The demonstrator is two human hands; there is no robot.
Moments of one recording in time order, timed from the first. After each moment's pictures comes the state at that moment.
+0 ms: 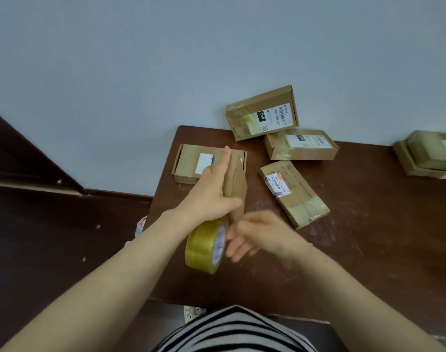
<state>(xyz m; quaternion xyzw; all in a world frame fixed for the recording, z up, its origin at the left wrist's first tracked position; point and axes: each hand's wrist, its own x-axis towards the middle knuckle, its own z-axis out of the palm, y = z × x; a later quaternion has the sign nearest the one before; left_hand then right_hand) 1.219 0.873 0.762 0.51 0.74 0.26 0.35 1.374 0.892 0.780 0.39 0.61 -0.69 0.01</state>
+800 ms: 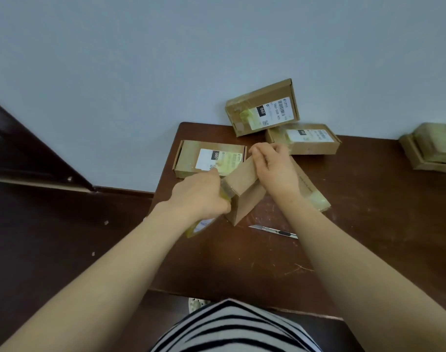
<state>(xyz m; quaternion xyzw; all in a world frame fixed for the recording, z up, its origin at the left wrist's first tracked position) 1.232 0.864 0.780 0.50 0.84 0.01 0.20 1.353 0.987 0.738 0.46 0.79 -0.31 -0.26</state>
